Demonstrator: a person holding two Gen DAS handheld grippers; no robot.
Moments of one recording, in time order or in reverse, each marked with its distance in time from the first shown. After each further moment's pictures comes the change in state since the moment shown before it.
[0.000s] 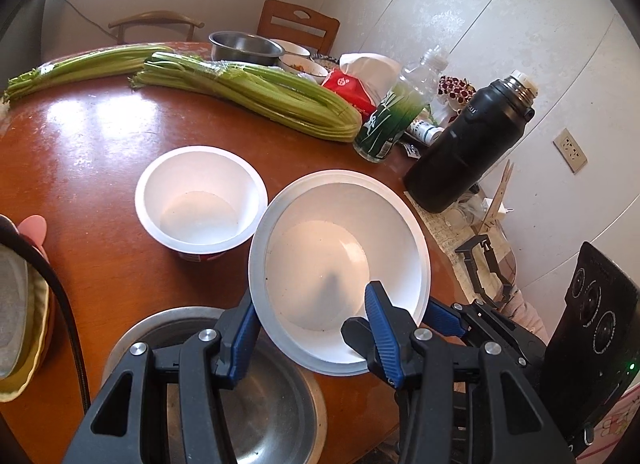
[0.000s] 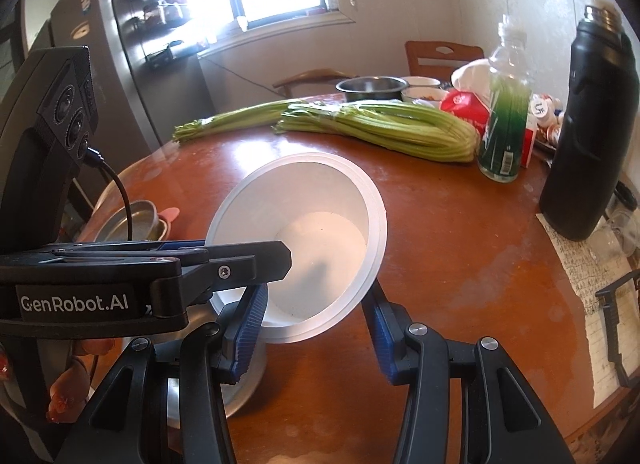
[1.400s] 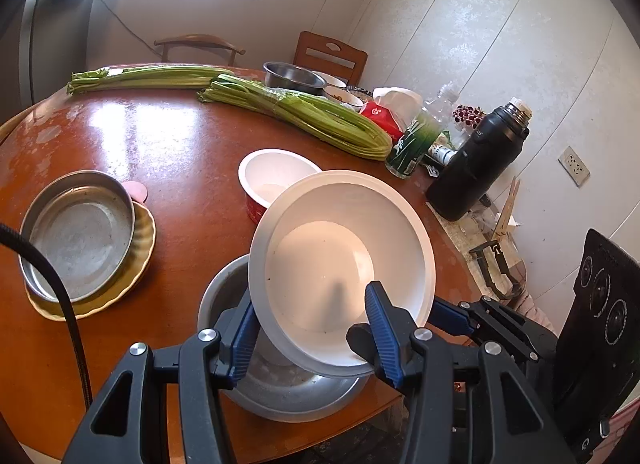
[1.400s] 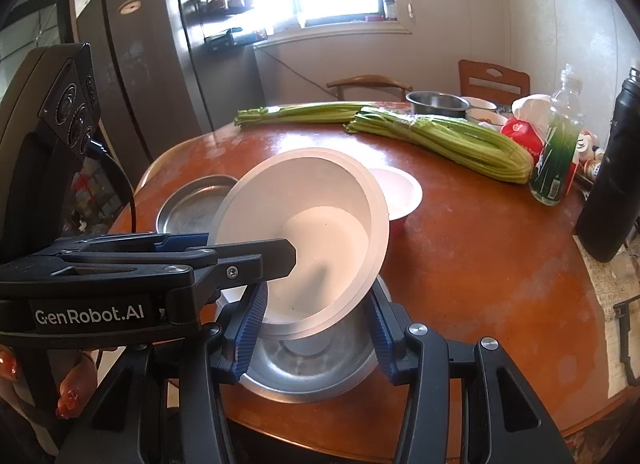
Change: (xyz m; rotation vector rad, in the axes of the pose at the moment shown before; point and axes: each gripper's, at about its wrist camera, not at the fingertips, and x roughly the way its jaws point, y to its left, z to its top) left arm -0.078 0.028 -0.051 -0.046 -0.113 0.093; right arm -0.021 0.077 -0.017 -0.122 0.001 0.099
